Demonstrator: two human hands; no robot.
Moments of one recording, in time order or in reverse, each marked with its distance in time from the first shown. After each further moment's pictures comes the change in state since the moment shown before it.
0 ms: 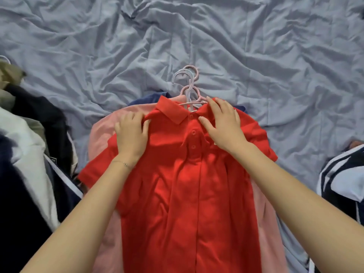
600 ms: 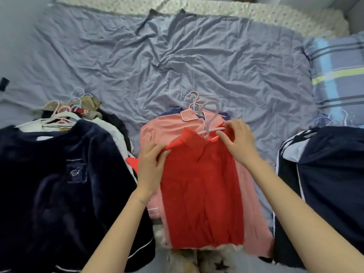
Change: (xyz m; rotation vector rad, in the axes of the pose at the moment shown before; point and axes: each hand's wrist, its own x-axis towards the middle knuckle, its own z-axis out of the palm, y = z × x) left_hand -0.183 0.046 -0.216 -0.492 0.039 0.192; right_hand -0.173 -0.084 -0.174 0.194 0.185 0.023
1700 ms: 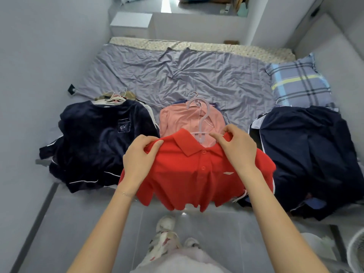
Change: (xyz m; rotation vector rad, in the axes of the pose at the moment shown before) left_hand -0.361 0.194 -0.235 0.043 0.153 -0.045; right_hand -0.427 -0.196 -0.192 0.022 0.276 0.045
